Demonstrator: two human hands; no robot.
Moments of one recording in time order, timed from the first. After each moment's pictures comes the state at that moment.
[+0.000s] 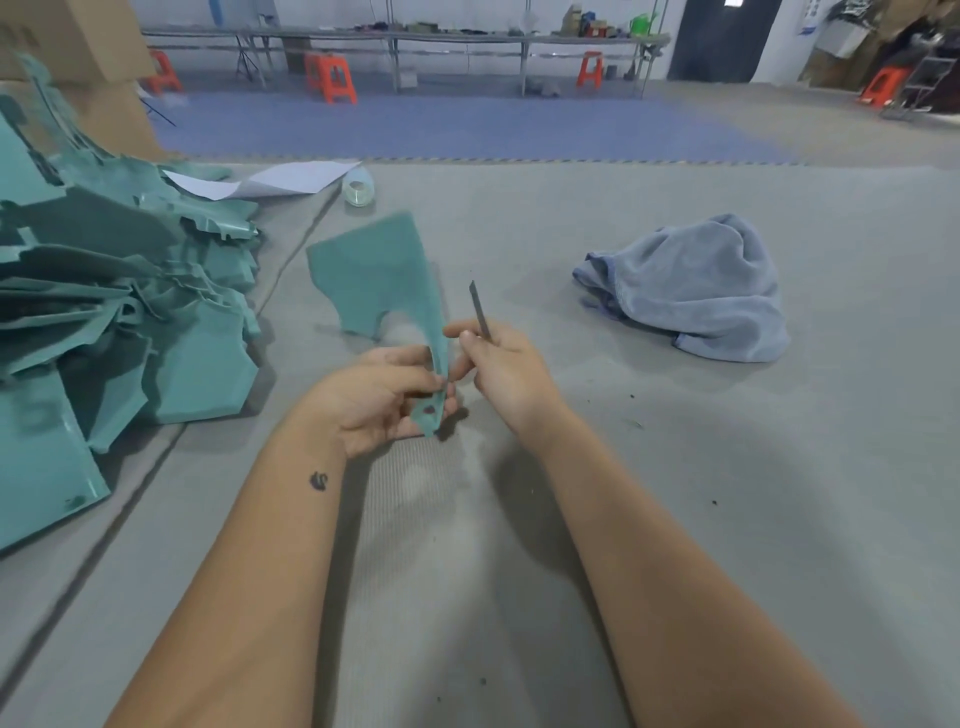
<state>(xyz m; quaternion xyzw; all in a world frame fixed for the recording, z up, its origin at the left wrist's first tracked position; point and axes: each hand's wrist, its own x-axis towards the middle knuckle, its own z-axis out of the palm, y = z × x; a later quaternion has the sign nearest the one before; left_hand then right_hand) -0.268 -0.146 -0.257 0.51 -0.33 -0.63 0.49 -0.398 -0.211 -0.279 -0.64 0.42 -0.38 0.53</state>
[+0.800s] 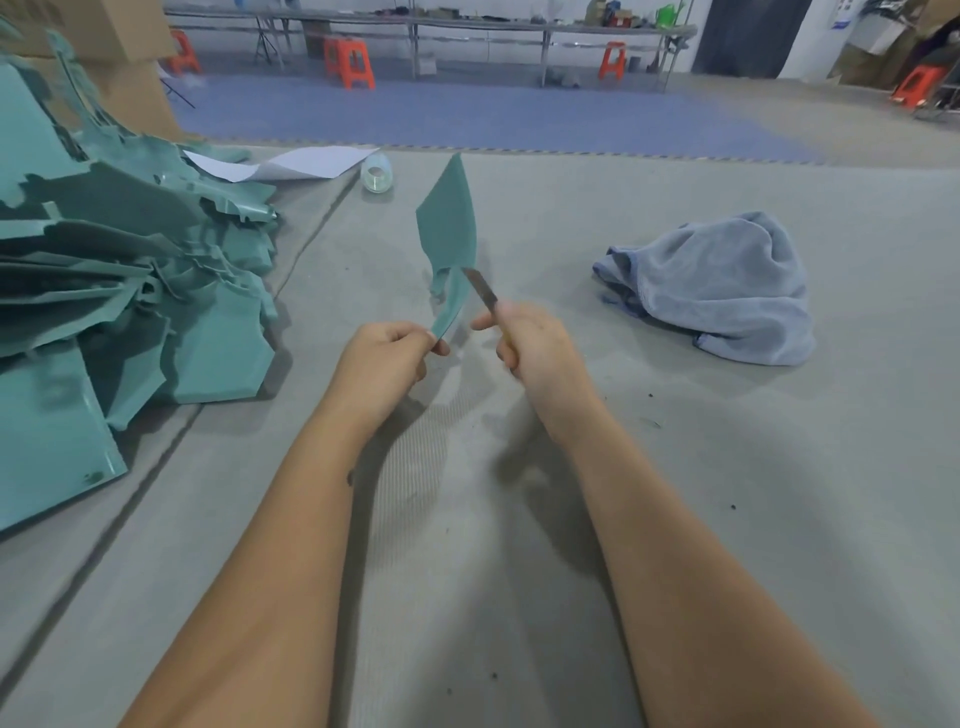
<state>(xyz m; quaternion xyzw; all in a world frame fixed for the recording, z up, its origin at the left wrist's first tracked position) -0.258 -0.160 -0.277 0.68 -0.43 -0.31 0.50 -0.409 -0.212 -0.276 -0.66 0.39 -0.41 0.49</state>
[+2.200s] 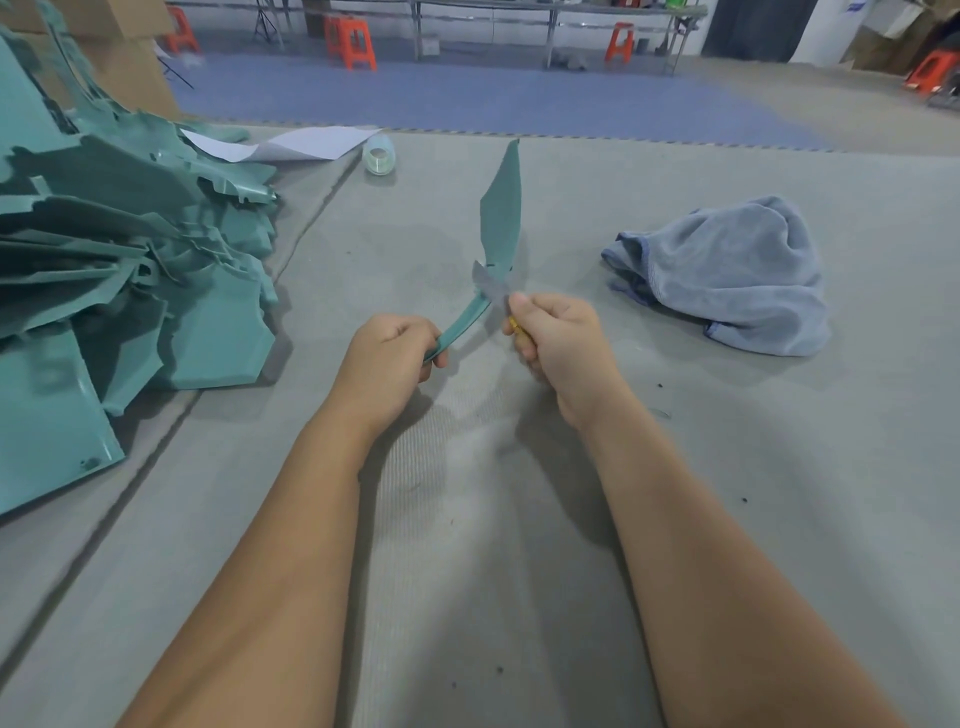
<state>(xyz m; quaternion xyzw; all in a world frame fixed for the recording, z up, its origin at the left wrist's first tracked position) -0.260 -0.152 -0.284 0.67 -0.49 -0.28 0.48 -0.416 -0.226 -0.281 -0.62 0.40 -0.41 0.54</state>
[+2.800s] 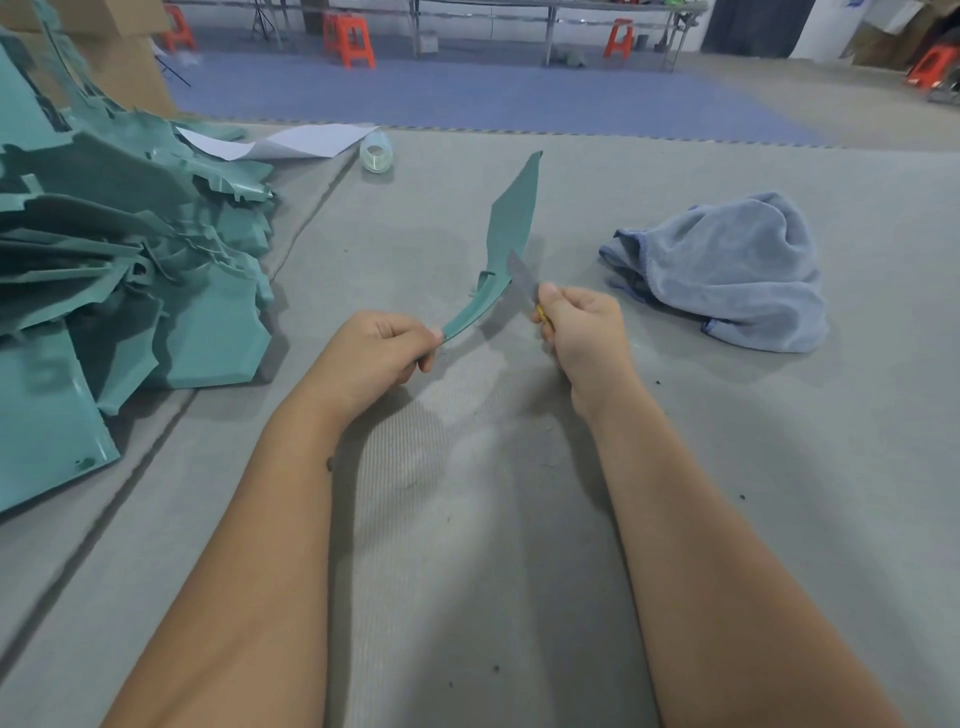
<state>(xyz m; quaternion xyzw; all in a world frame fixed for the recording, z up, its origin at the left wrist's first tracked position) -0.242 -0.146 -0.276 0.63 -0.54 -0.34 0.44 -0.424 -0.238 -0.280 -0.56 0.48 -0.47 0.48</state>
